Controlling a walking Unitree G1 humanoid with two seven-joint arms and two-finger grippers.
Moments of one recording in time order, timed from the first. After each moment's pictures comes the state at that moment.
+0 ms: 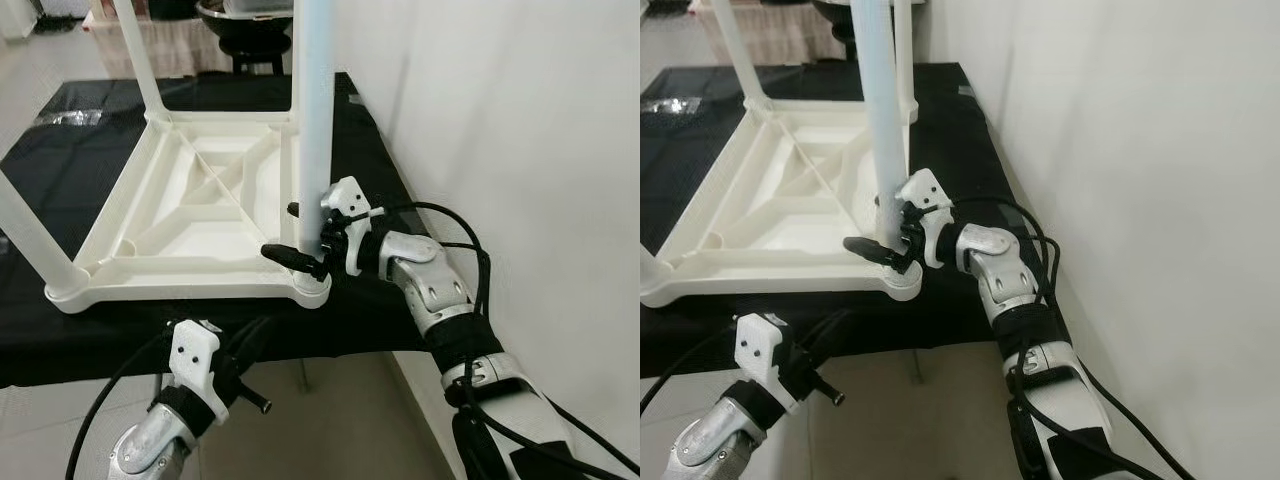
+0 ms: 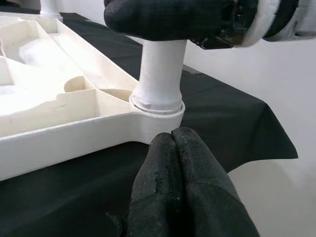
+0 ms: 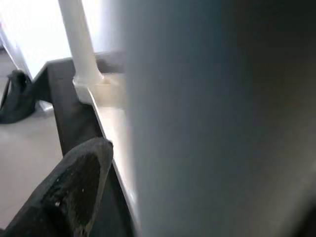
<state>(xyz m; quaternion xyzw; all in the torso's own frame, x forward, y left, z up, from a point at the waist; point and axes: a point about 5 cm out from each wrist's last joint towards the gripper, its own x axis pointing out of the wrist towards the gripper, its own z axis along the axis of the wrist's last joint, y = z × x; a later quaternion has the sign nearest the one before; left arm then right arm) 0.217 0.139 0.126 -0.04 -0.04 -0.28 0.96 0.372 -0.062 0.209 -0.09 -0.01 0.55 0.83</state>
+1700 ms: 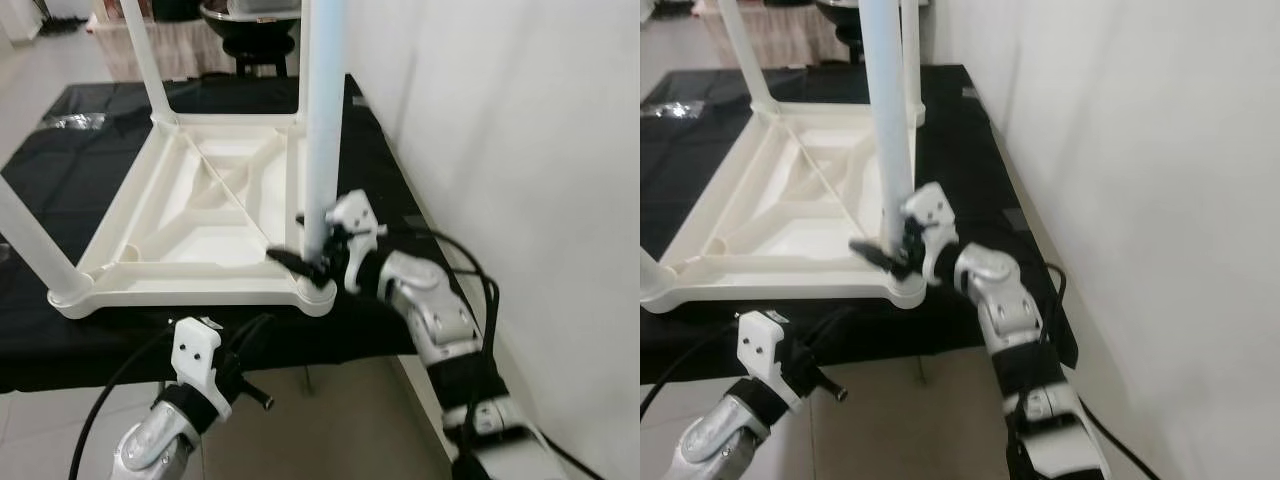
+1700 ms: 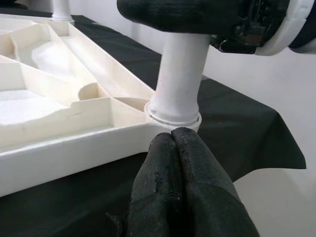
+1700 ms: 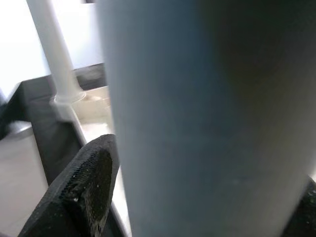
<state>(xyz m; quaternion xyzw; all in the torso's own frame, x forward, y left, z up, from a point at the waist) 0.223 0.138 0.130 -0.05 -0.04 -0.27 0.96 0.355 -0.071 0.213 -0.06 -0.04 0.50 0.86</state>
